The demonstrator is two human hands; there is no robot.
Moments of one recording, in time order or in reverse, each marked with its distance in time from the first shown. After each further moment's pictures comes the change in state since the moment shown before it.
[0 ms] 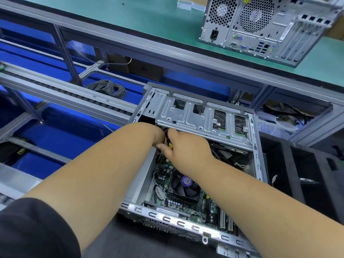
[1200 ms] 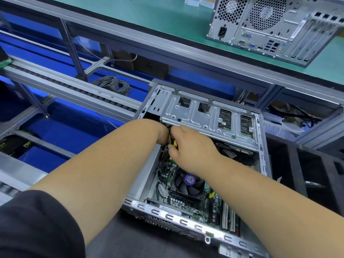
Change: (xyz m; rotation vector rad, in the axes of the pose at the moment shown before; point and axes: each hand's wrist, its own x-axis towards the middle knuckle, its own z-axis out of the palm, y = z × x) left_hand -0.005 0.003 -0.001 0.035 -0.013 0.010; right_hand 0.001 0.006 -0.006 0.091 -0.068 -0.065
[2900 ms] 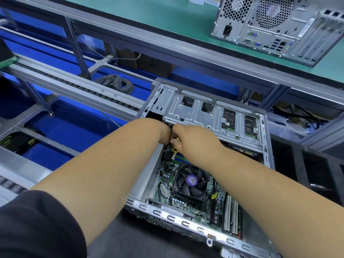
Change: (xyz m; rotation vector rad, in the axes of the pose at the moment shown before) left_hand -0.008 0.004 -0.003 -0.003 -0.009 -0.020; right_hand 0.014 0.011 -0.002 -0.076 -0.029 -0.060
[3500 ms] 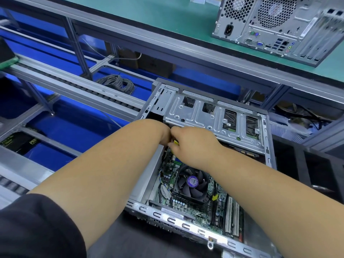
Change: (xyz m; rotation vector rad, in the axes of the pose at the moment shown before) left_hand -0.003 -0.006 0.000 -0.042 0.038 -0.064; right_hand 0.004 -0.006 -0.004 0.041 -0.085 -0.003
